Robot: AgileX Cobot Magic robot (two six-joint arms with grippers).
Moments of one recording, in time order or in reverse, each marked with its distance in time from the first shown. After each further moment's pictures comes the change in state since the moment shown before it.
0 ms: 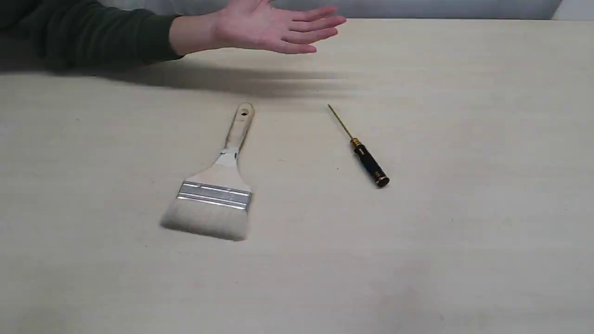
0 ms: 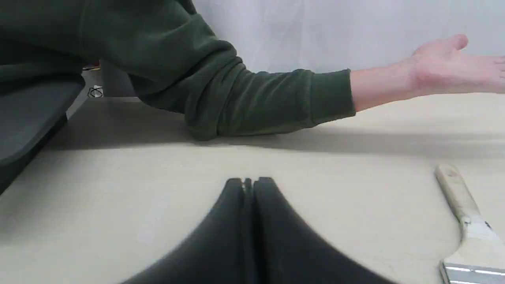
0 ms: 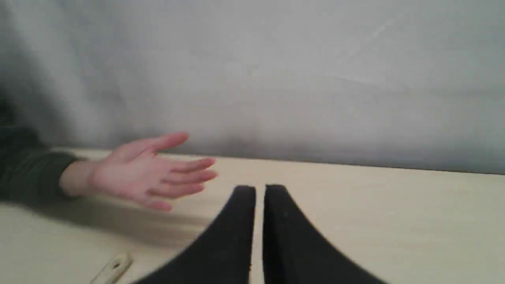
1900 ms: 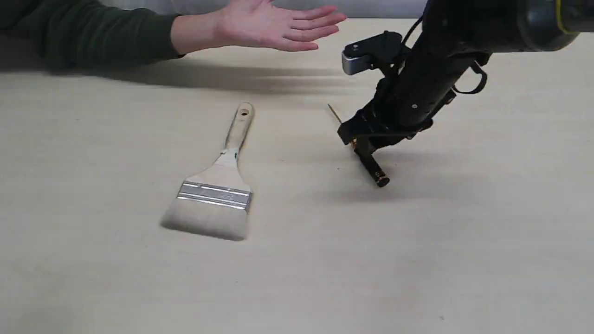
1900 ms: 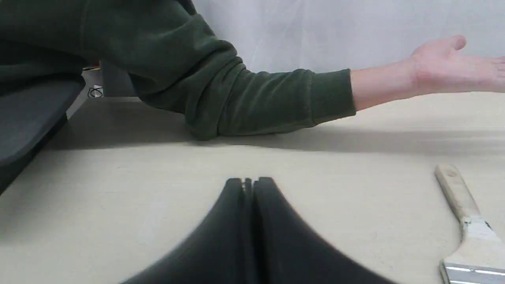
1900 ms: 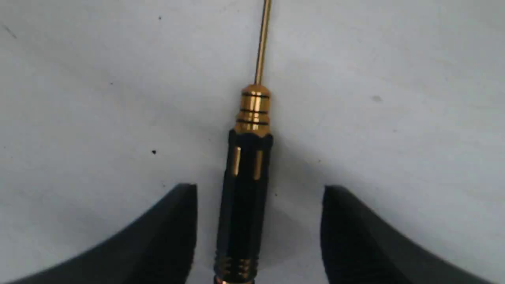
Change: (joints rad) left arm 0.000 0.000 0.000 0.000 0.000 0.000; right arm 0.134 1.196 -0.633 -0.206 0.548 0.012
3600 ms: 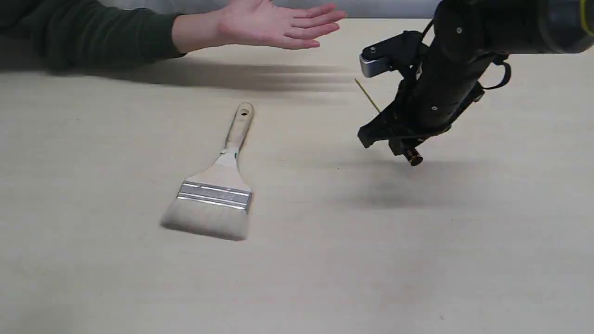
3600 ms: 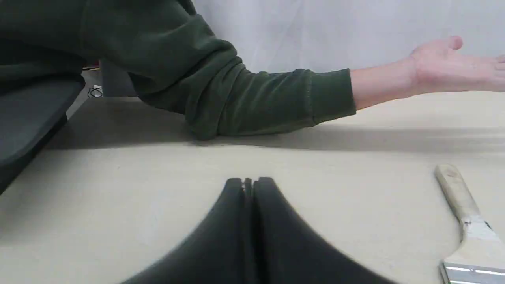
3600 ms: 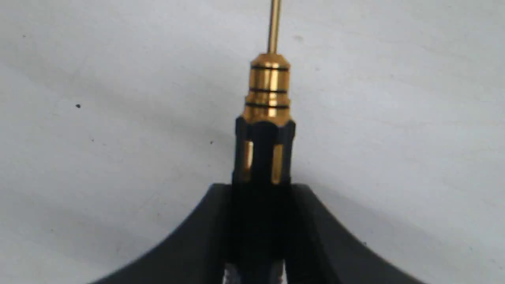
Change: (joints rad) left arm 0.000 0.000 0.000 0.000 0.000 0.000; right arm 0.000 -0.072 0.062 -0.195 0.016 0.175
